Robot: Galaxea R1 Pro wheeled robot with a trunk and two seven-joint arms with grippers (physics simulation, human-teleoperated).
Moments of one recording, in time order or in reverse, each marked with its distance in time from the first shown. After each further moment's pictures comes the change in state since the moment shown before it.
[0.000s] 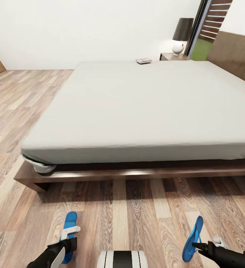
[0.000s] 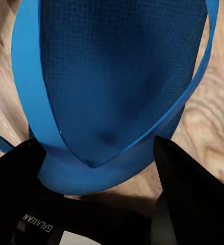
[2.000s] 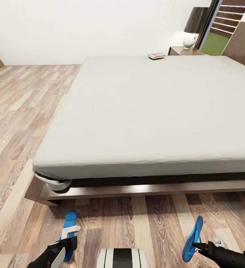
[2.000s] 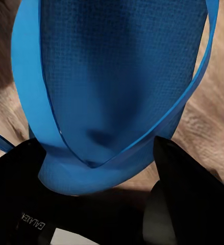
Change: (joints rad) left arm 0.000 -0.001 0.000 0.002 0.003 -0.028 0.000; right arm 0.000 0.000 0.000 0.000 0.001 0.000 0.000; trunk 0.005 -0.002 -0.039
